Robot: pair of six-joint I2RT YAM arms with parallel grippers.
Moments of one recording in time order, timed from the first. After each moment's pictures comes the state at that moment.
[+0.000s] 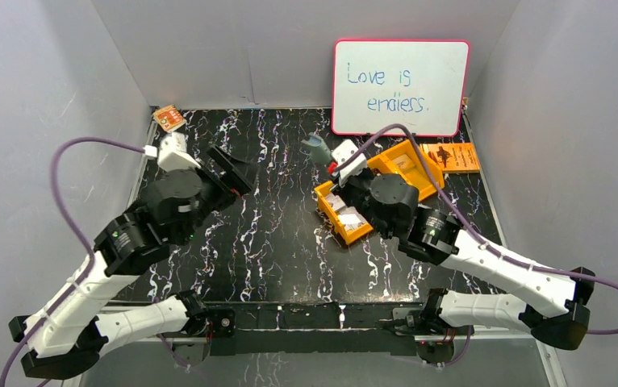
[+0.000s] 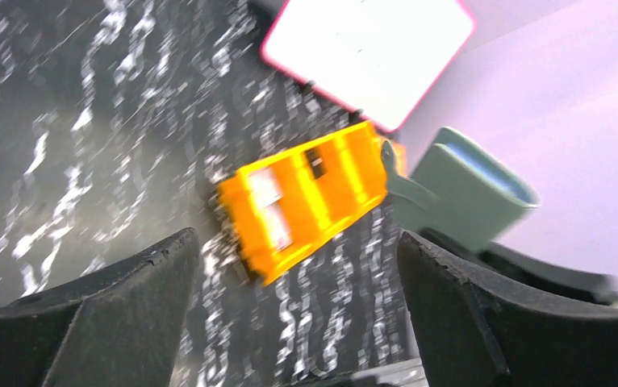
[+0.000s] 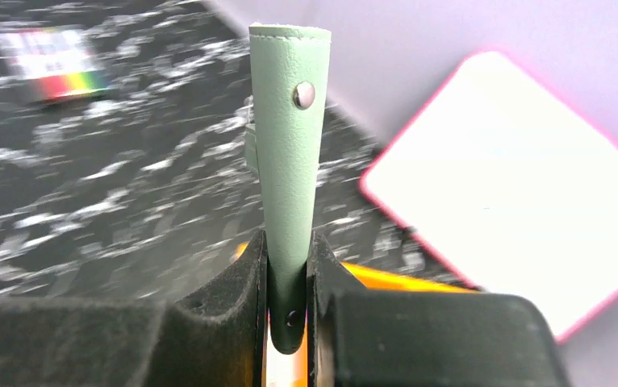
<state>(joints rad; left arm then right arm) -0.91 0.87 1.30 -0.85 -0.59 -1.02 1.13 1.05 1.15 -0.31 0.45 -0.14</state>
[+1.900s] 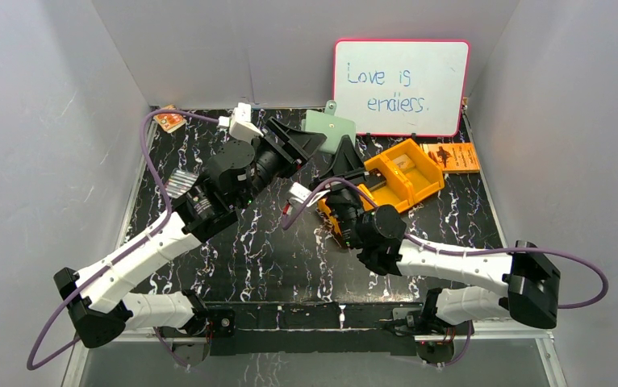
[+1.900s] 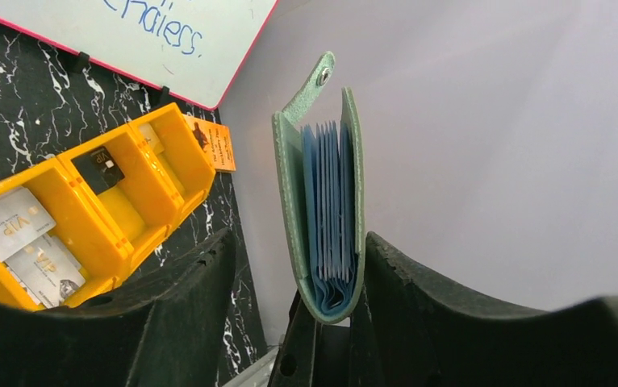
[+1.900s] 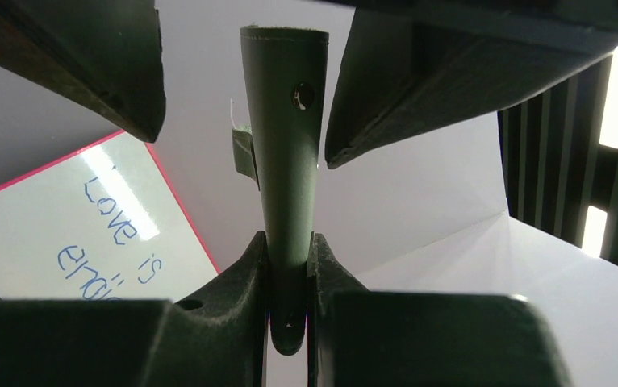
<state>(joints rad) -0.91 1.17 1.29 -0.17 -0.32 -1.07 1.20 1.22 0.79 0.99 0.72 -1.77</state>
